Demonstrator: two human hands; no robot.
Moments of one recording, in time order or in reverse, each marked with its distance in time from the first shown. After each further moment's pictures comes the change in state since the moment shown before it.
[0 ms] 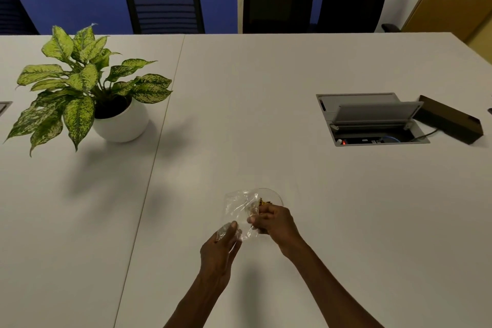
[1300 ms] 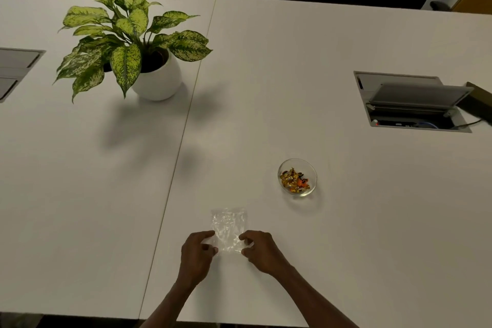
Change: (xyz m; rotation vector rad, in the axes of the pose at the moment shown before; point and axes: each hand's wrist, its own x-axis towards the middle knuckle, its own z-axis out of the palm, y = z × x) left_hand -0.002 -0.004 -0.178 1.115 0.130 0.363; right_hand -0.048 0.126 0.104 -0.754 -0.237 -0.037
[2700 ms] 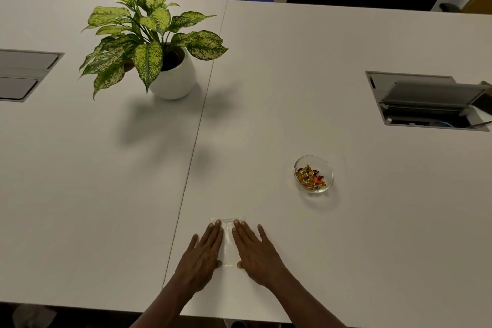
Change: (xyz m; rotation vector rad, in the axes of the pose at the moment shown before) left_hand 0.007 -0.050 -0.030 0.857 -0.350 0.469; right_hand 0.005 -0.008 0.057 -0.896 -0.075 -0.411
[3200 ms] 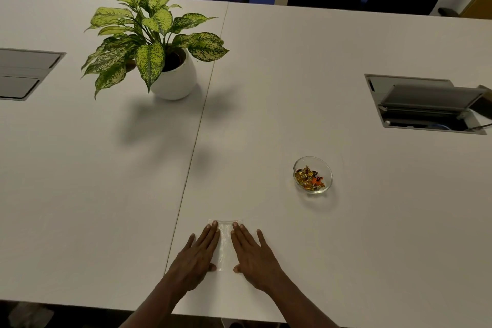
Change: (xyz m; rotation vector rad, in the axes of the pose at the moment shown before) left_hand 0.000 -0.011 0.000 0.005 -0.077 0.015; right_hand -0.003 -0.006 0.007 0.010 -0.039 0.018
